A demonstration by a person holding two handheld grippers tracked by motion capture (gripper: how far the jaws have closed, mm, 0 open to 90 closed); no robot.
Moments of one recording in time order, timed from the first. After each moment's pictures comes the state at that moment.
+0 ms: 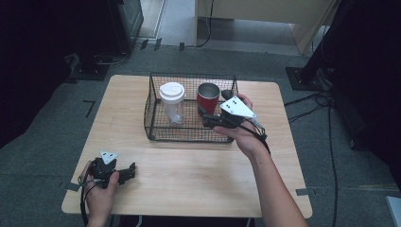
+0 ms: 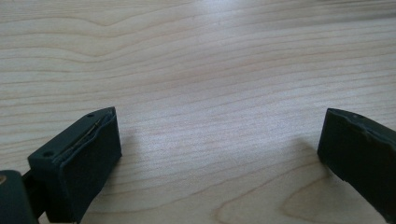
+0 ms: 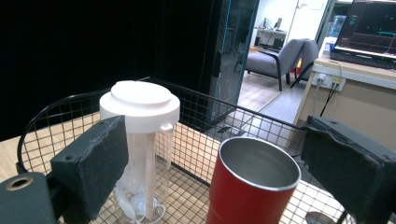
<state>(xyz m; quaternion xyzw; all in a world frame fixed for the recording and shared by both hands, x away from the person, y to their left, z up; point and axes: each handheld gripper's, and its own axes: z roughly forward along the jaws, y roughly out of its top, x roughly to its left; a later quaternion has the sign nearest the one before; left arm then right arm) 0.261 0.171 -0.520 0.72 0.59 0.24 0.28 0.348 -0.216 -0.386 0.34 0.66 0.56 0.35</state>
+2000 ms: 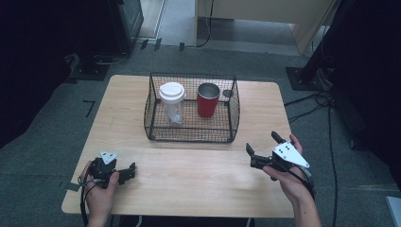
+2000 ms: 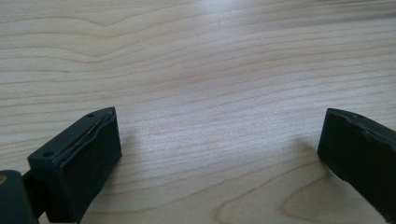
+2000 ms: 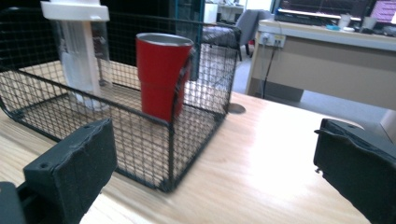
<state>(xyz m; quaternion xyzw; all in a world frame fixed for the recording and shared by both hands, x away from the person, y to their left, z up) 0.261 0.172 -0.520 0.72 0.59 0.24 0.28 0.243 -0.349 -0.454 0.42 0.64 0.52 0.37</state>
